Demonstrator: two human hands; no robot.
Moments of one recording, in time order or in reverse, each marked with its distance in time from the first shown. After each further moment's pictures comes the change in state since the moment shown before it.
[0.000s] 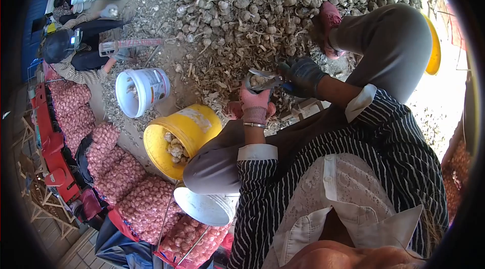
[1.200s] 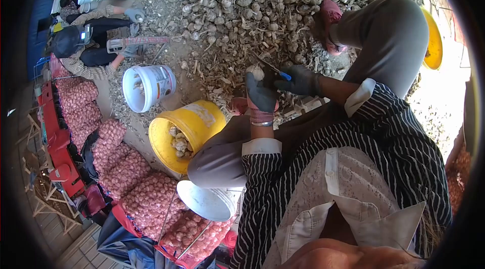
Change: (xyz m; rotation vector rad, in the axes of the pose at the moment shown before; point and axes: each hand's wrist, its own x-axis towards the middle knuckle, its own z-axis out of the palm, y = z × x) left_hand -0.016 0.000 -0.003 -1.189 -0.323 -0.333; right_hand -0.003 -0.016 0.011 0.710 -0.183 0.291
